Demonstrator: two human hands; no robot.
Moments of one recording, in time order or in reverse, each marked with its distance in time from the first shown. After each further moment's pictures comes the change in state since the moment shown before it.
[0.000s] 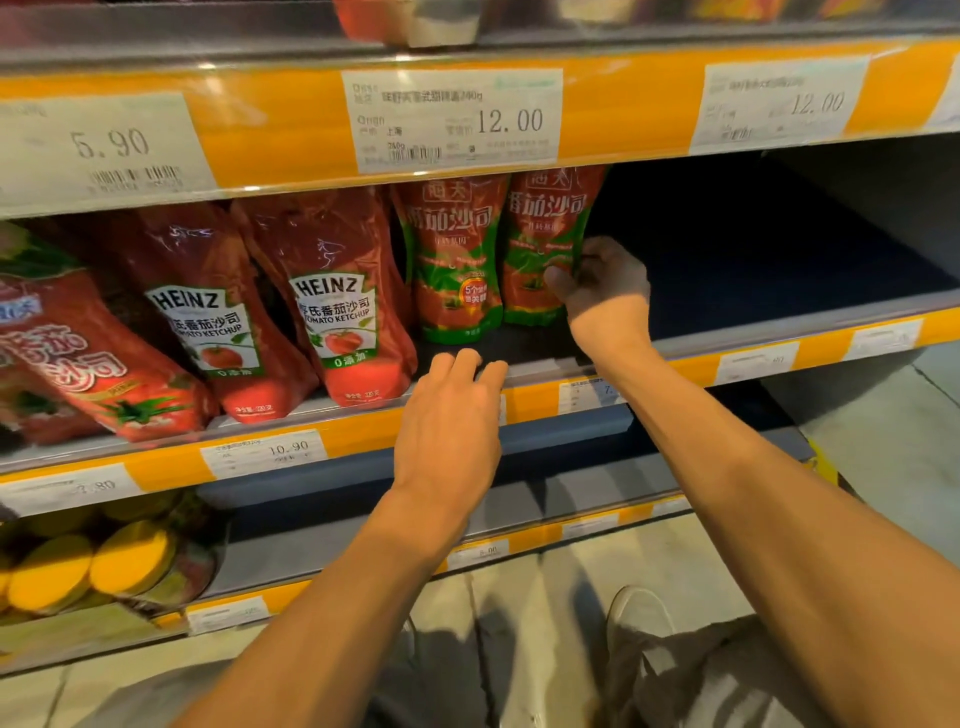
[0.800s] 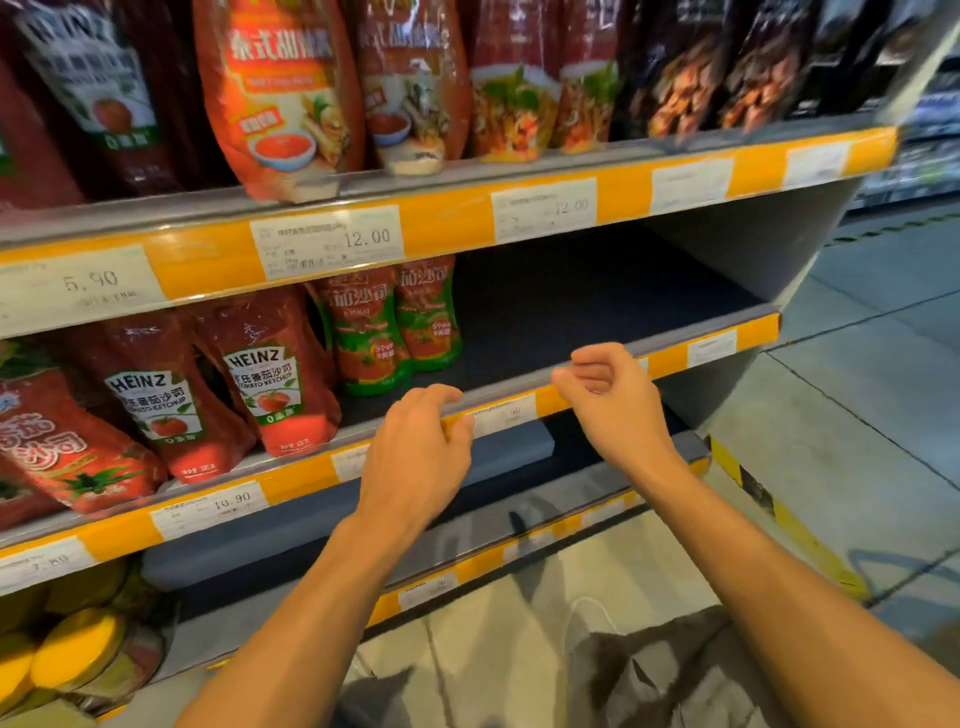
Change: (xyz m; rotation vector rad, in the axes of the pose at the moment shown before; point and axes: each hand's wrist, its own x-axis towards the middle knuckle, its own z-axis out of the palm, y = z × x) left_hand -0.010 0.050 -0.032 -0.480 0.062 -0.079; right_hand -0.101 -0.003 -0.137 -0.018 0.004 0.073
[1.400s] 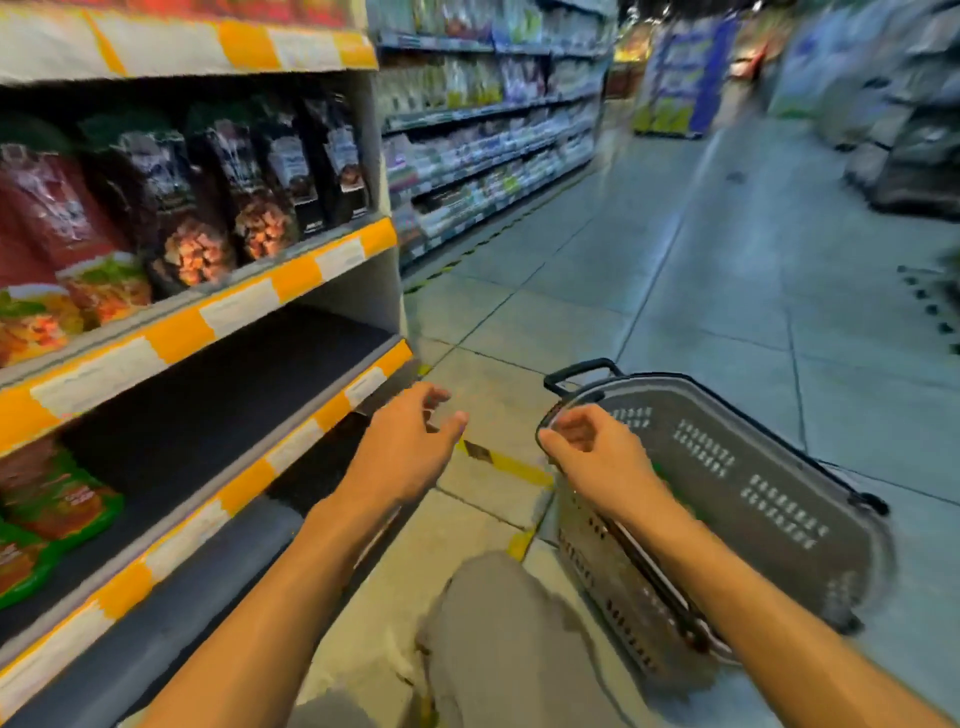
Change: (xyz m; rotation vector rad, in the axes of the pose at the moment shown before) left_hand -0.067 0.299 0.043 -0.223 -0.551 0.471; right_hand -0.201 -0.022 -0.296 -0.243 0.493 0.382
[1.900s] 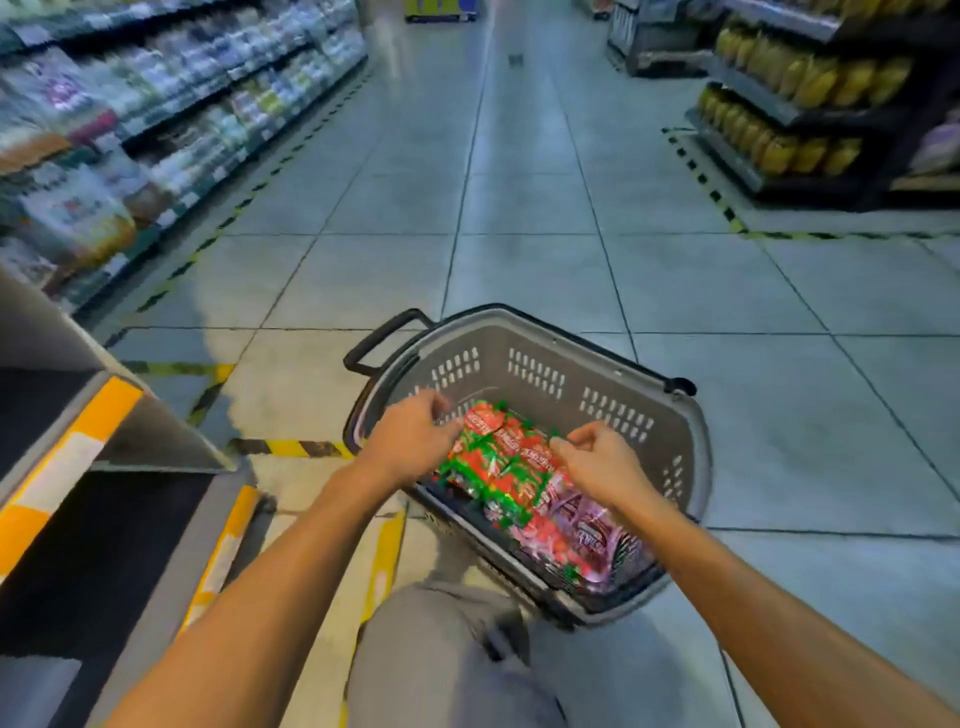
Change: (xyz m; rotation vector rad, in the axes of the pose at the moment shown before) left_hand 0.112 0.084 0.246 0.162 -0.589 0.181; right_hand 0.021 0.206 -0.116 0.015 0.245 0.630
